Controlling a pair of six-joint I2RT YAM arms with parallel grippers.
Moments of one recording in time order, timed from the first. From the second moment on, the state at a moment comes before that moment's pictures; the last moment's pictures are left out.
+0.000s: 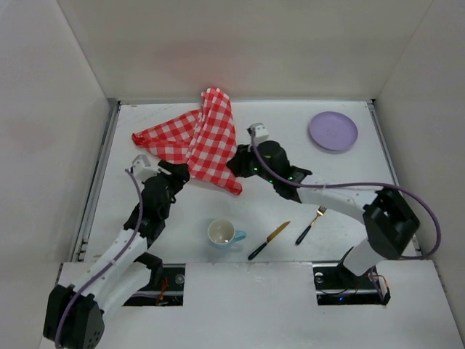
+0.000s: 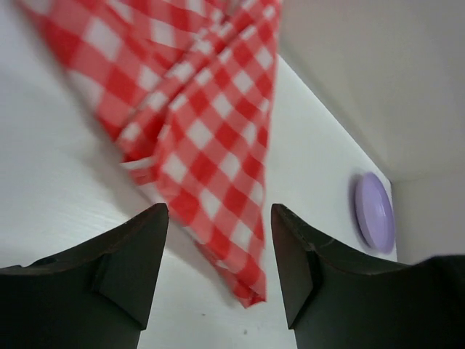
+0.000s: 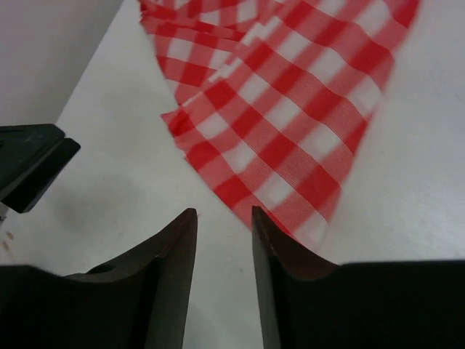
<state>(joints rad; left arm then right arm) -0.41 0.81 0.39 0.16 -0.37 -0.89 0.78 1.53 0.97 0.23 0.05 0.49</state>
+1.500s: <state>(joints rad) 0.04 0.80 0.11 0.09 -0.16 -1.21 1.01 2.65 2.59 -0.75 0.36 0.20</state>
